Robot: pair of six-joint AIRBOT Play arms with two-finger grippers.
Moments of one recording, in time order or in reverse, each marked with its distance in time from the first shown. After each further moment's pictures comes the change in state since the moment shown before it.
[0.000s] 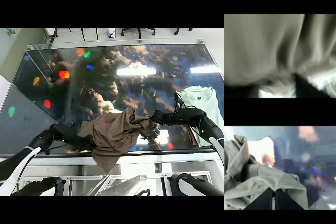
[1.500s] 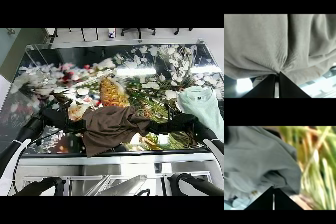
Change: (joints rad) left arm 0.092 0.053 0.239 0.183 0.072 0.024; right arm 0.037 -0.044 -0.075 0.005 -0.090 -0.044
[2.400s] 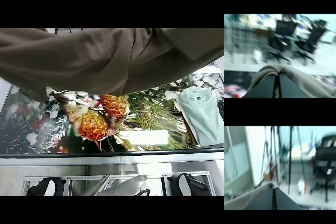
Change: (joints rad) left arm 0.538 0.551 0.935 -0.059 0.029 0.038; right arm -0.409 0.540 1.223 0.017 -0.141 0.137
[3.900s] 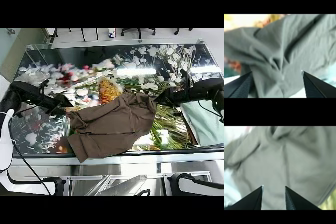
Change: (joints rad) left arm -0.182 -0.895 -0.398 -0.017 0.341 0.016; right arm 0.263 -0.689 -0.650 -0.023 -0.282 -0.049
